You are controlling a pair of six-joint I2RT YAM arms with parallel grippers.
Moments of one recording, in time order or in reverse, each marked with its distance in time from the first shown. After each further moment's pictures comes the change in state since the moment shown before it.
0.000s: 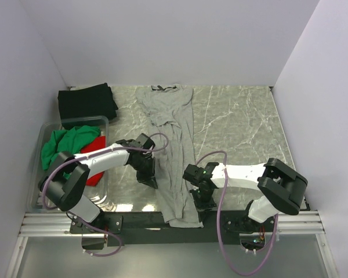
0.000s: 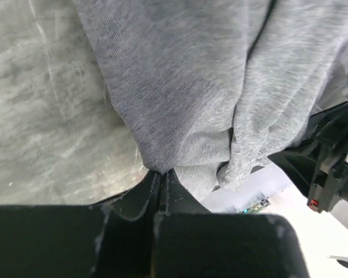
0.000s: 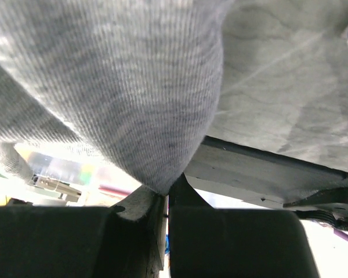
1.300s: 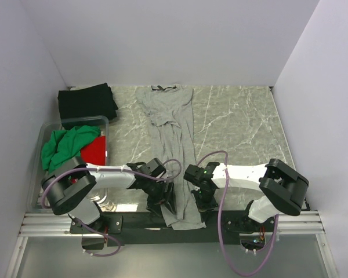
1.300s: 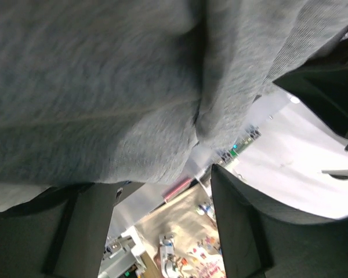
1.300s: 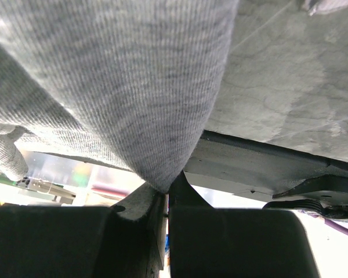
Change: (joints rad) left arm -0.293 -0.020 -0.243 0.376 0.252 -0.248; right arm 0.000 -0.013 0.000 -0.045 0.023 -0.007
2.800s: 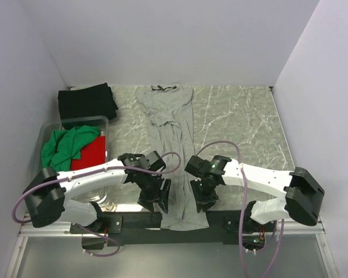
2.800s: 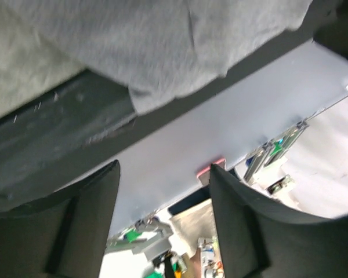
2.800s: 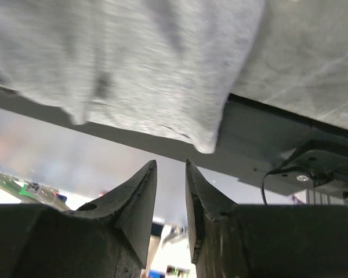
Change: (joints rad) left arm -0.047 -0.190 0.270 -0.587 -0.180 0.172; right arm 0.000 -0.153 0.124 -0.143 0.090 0.004
